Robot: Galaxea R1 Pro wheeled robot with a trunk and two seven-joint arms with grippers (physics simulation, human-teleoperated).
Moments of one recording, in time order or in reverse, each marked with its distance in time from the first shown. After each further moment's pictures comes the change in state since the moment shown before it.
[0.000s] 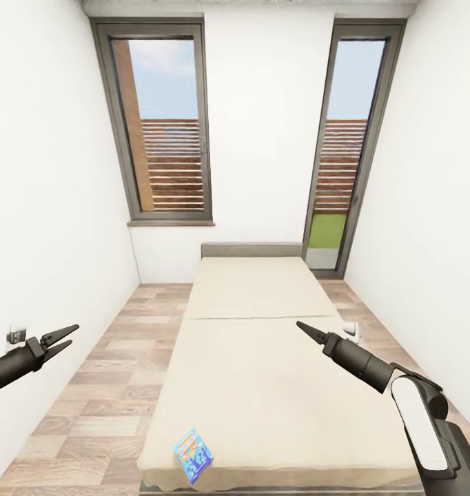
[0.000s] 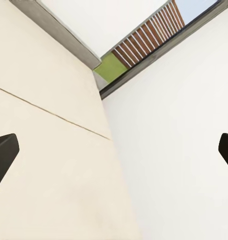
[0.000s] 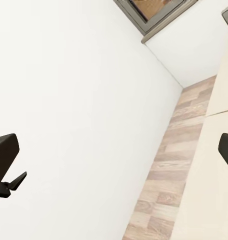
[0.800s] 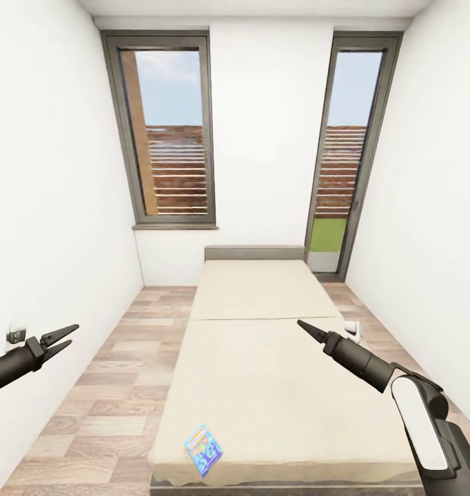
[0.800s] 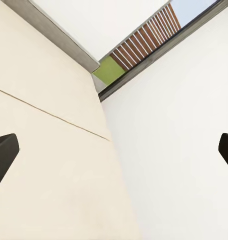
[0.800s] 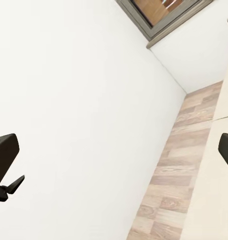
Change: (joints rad) left arm 0.000 0.001 0.000 0.000 0.000 0.001 0.000; right arm 0.000 0.000 -0.002 0.001 0.001 -0.020 -0.001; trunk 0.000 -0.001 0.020
